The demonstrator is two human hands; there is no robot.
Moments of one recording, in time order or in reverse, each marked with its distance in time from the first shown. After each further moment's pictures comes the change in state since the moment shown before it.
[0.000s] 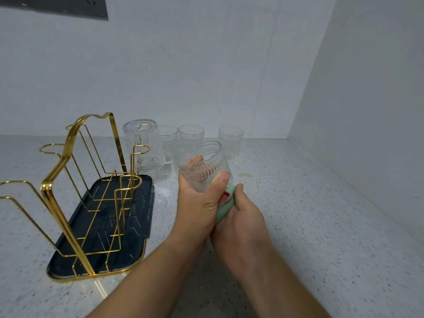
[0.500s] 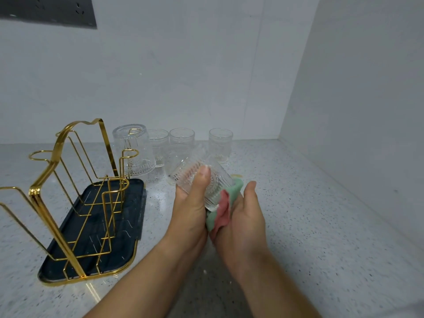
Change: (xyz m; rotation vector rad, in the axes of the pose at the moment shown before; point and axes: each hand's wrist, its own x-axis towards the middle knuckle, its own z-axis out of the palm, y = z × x) left_hand -0.018 0.007 0.019 -0.271 -0.003 -0.161; right_hand -0.012 -0.008 -0.010 -0.118 0.055 -0.180
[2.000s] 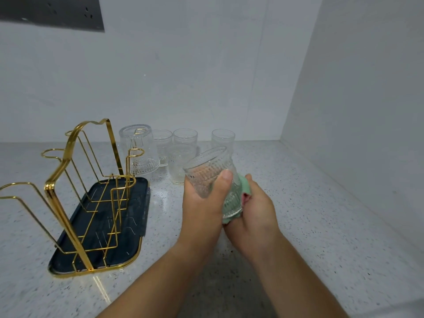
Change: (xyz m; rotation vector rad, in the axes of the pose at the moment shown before) left_hand -0.013 -0.001 0.009 0.305 0.009 0.196; right_hand 0.003 -0.026 0.004 0.080 0.044 0.057
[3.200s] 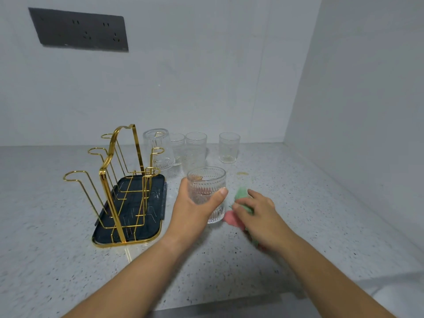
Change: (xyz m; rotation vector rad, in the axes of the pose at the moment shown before) left_hand -0.027 0.016 -0.052 0.461 -0.050 0.017; right_hand -0.031 -0.015 -0.054 -1.649 -0.029 -0.253
